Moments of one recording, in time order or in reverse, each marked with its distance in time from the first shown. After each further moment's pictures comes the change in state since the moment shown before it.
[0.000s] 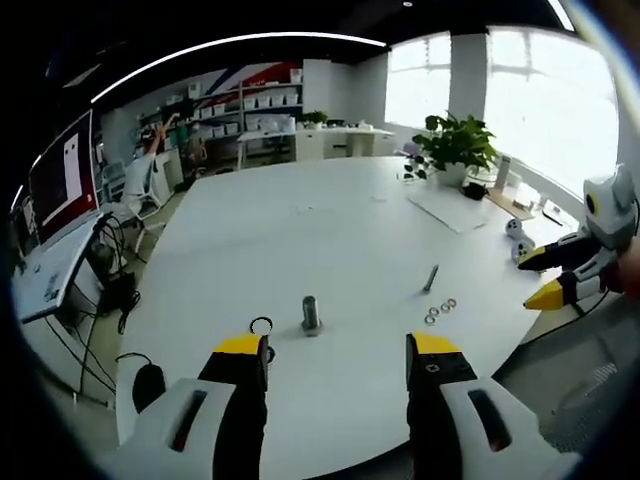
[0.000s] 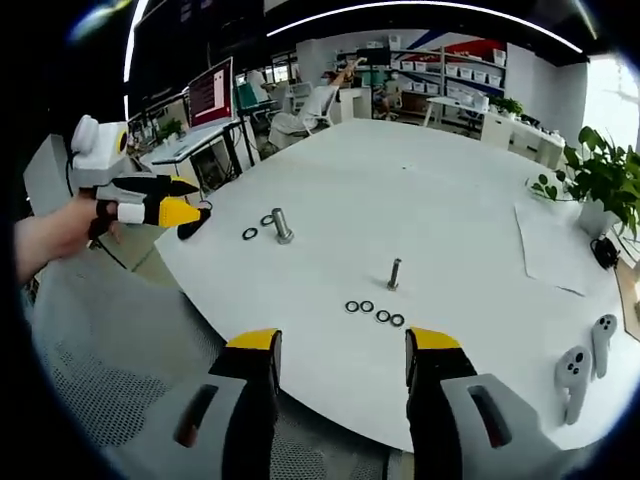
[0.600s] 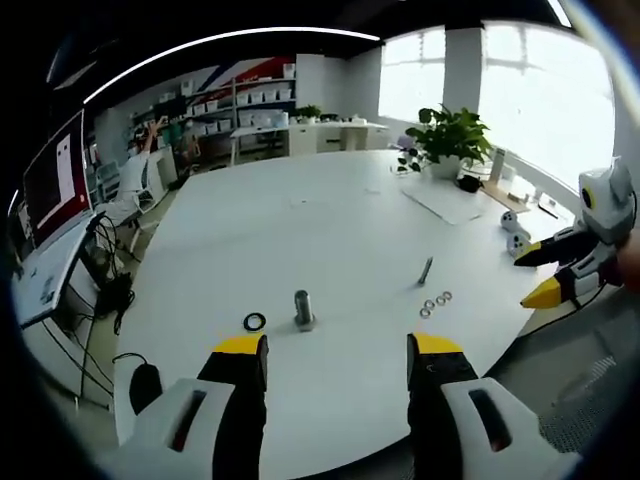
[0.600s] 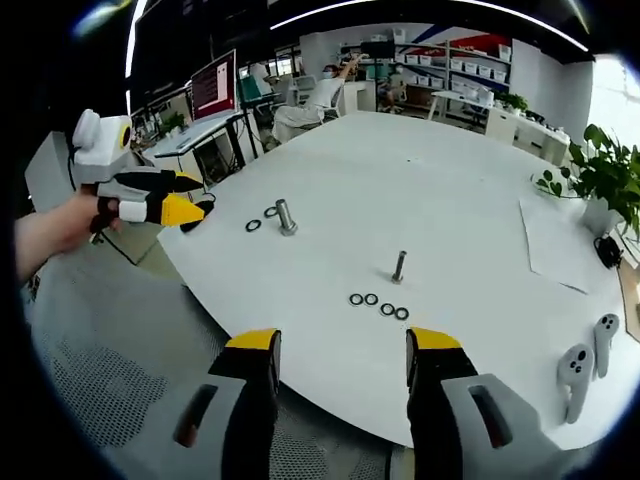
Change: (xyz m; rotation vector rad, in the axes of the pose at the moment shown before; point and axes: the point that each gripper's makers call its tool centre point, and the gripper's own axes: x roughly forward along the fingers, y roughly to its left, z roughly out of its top) left arm 0.002 -0.003 -0.006 0.035 0.029 -0.002; right arm 0.002 0.002 -0.005 -0.005 0.025 0.012
